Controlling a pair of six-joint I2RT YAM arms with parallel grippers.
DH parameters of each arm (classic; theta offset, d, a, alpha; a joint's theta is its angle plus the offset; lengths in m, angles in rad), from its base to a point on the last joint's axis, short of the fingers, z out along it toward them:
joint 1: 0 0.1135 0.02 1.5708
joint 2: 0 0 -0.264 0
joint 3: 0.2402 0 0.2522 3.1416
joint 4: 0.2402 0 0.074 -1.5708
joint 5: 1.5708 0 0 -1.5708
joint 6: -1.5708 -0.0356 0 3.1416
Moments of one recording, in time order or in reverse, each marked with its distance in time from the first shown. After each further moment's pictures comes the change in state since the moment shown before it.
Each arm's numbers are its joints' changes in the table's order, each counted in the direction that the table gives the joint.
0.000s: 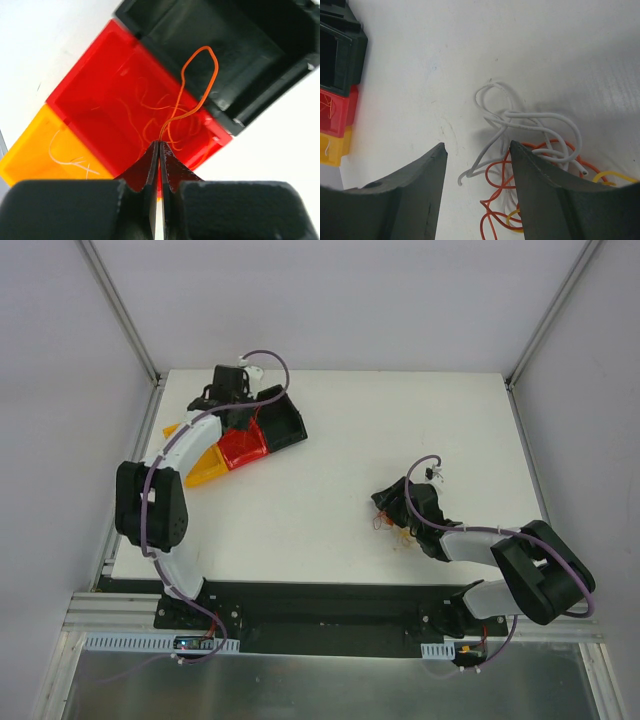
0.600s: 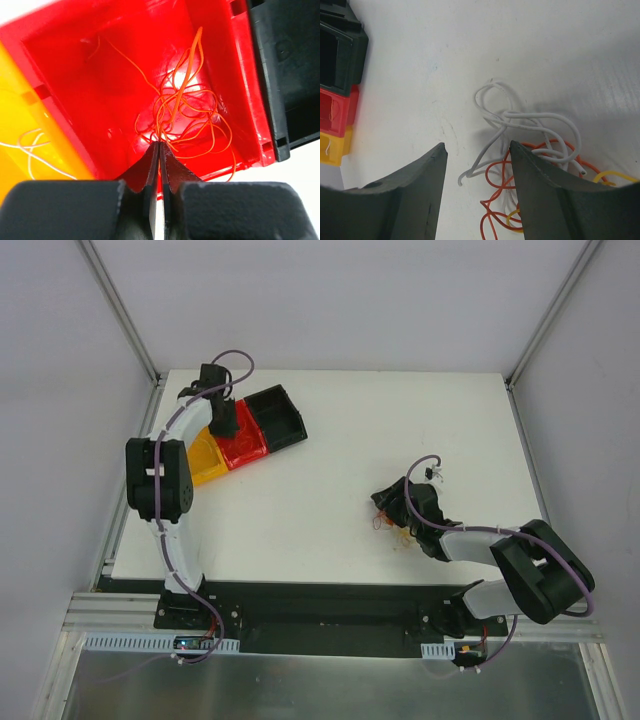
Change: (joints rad) left arm 0.183 -0.217 0.165 0.189 0.108 0.394; right arm 0.000 -0.005 0.000 -0.006 -0.001 0.000
